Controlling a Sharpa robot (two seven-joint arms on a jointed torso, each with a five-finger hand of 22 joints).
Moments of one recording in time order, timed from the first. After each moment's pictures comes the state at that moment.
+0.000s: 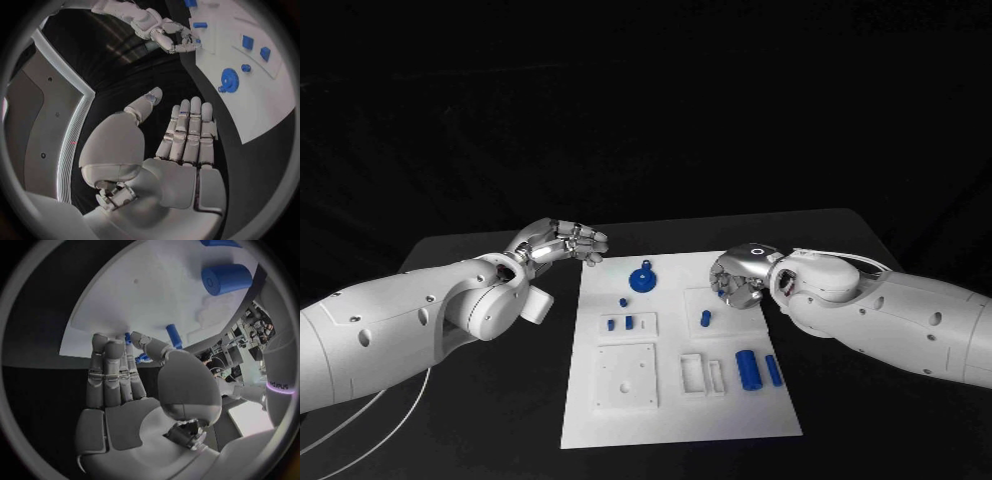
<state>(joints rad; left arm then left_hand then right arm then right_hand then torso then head) 1.28 -0.80 -0.11 1.37 -0.28 -0.20 0.29 1.07 -0.14 0.53 -0.28 0.11 0.85 0.18 0.25 0.51 1.12 0.14 0.07 0.14 0.88 0.13 0.60 0.26 0.06 0.66 0.02 0.65 1.14 1.23 -0.76 -0.10 1.32 -1.73 -0.17 -0.05 1.11 -0.18 0.80 -0.25 0.14 0.97 0.13 0.35 0.43 1.26 0.06 0.18 0.15 1.35 -0.05 0.83 0.93 0.25 1.20 0.03 0.51 1.31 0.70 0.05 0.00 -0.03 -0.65</state>
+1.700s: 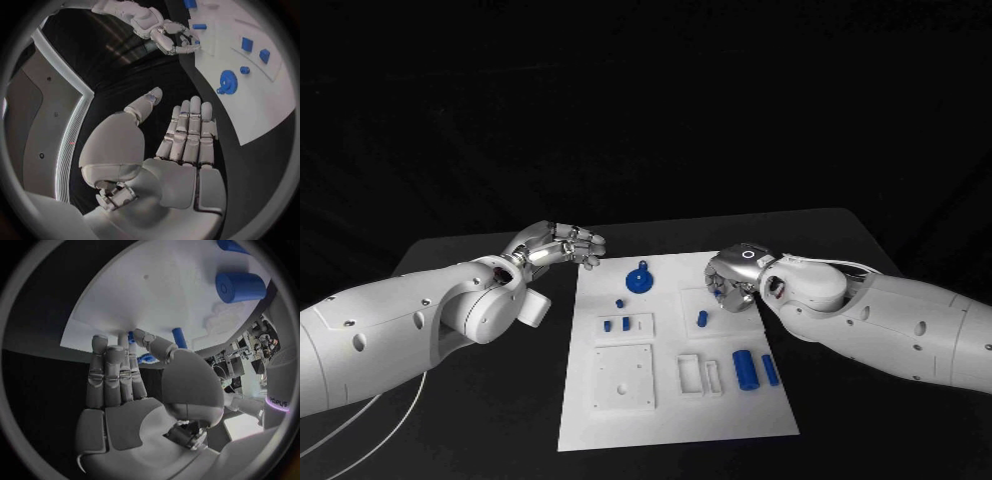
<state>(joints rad) 1.28 -0.80 -0.11 1.37 -0.28 -0.20 0.28 1.07 -0.14 0.53 -0.27 0.12 0.82 0.19 0.25 0.50 1.11 0.16 0.07 0.12 0.90 0.12 0.59 0.28 0.07 0.68 0.02 0.65 1.15 1.22 -0.75 -0.10 1.33 -1.85 -0.22 -0.11 1.11 -0.19 0.87 -0.26 0.16 1.06 0.09 0.38 0.47 1.32 0.03 0.16 0.24 1.33 -0.07 0.93 0.97 0.24 1.21 0.02 0.60 1.31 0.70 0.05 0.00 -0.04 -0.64</state>
